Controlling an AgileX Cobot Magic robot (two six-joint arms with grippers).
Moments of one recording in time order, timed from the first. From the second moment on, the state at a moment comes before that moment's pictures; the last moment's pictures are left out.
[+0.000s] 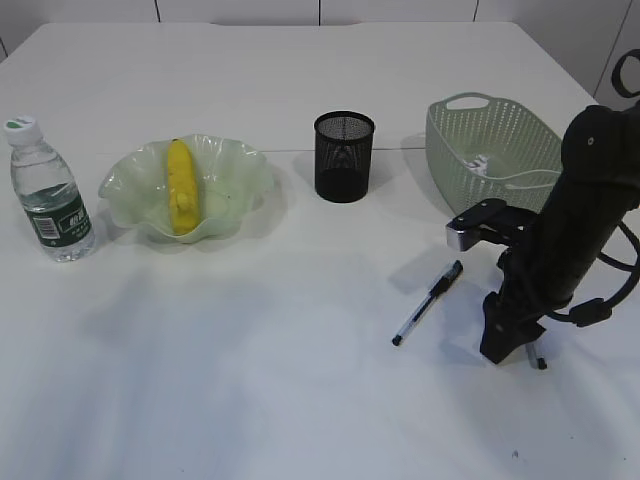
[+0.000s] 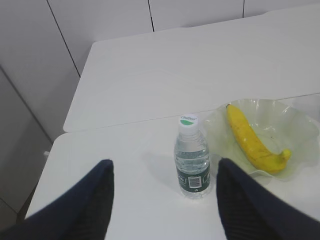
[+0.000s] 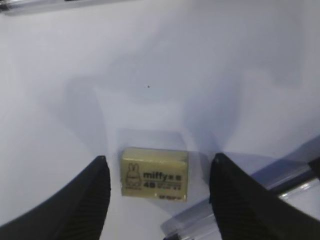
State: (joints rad) left arm 0.03 0.69 -0.69 0.10 0.38 0.00; right arm 0.11 2.02 -1.21 0.24 0.89 -0.80
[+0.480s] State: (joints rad) left arm 0.03 0.69 -0.69 0.10 0.39 0.00; right arm 0.11 2.02 -1.21 0.24 0.91 -0.79
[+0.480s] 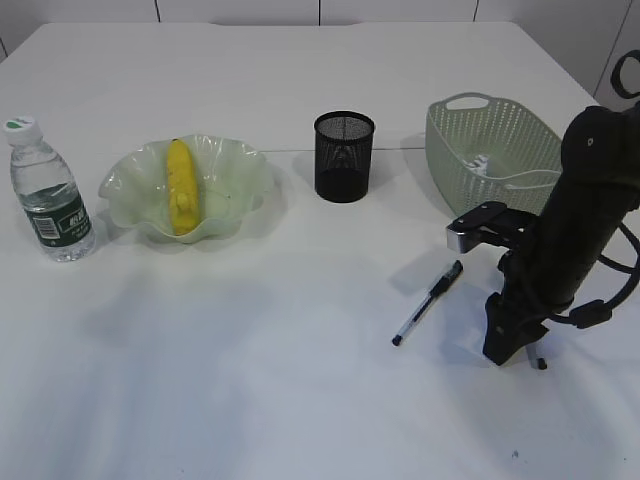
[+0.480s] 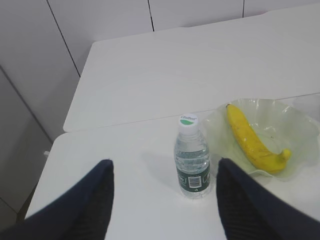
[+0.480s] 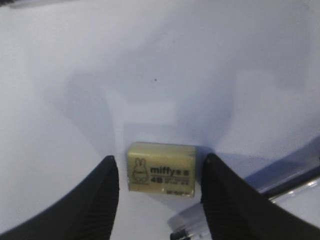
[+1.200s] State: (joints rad) left arm 0.03 0.69 -0.69 0.10 0.39 0.00; right arm 0.11 2.02 -1.21 0.25 0.91 -0.78
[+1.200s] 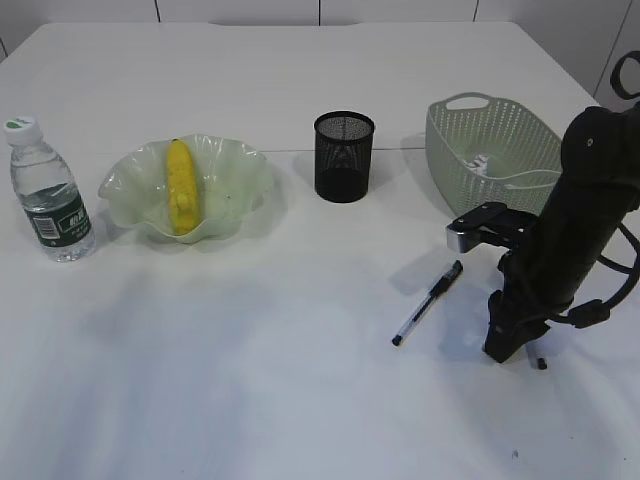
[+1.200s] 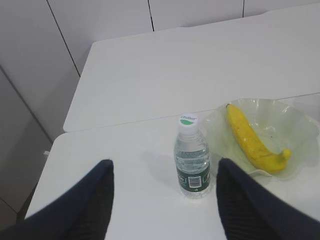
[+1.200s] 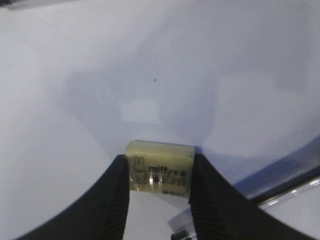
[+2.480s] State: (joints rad) left arm 0.03 0.69 -0.69 0.10 0.40 0.00; right arm 0.11 2.04 -1.49 0.51 1.09 -0.76
